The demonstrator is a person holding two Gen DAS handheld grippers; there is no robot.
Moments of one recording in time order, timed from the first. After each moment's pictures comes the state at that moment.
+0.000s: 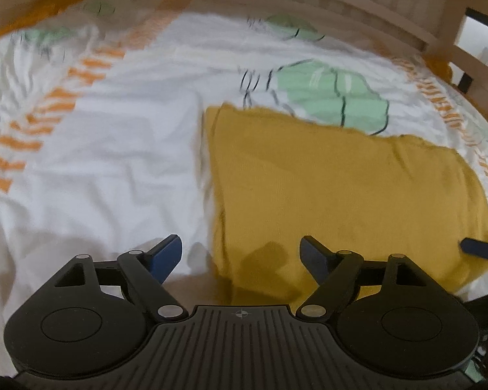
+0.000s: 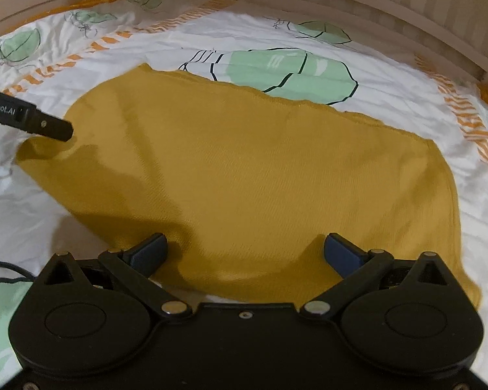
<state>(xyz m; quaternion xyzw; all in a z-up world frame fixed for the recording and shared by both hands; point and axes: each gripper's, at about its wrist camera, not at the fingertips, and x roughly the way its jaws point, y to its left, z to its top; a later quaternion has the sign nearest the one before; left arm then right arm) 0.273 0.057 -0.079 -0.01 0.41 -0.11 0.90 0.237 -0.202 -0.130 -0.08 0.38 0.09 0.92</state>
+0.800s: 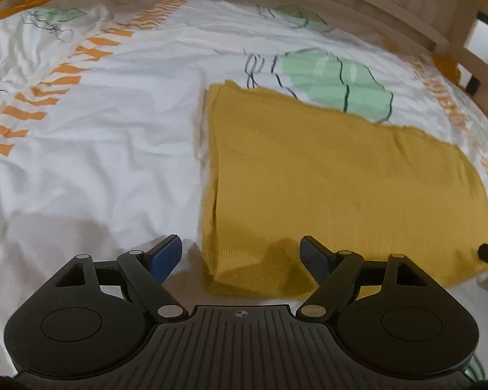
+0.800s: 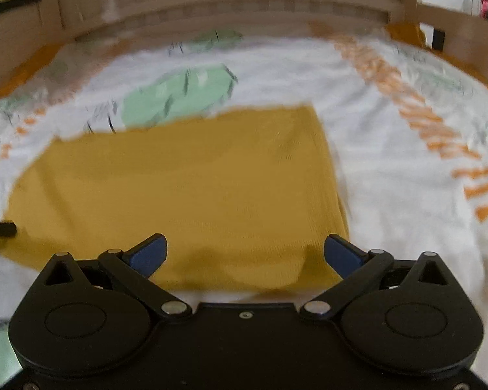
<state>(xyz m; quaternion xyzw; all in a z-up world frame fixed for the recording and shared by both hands) 0.265 0.055 -0.088 -0.04 0.44 -0.09 0.89 0.212 -0.290 -0.103 0.06 0.35 -0.04 0.93</state>
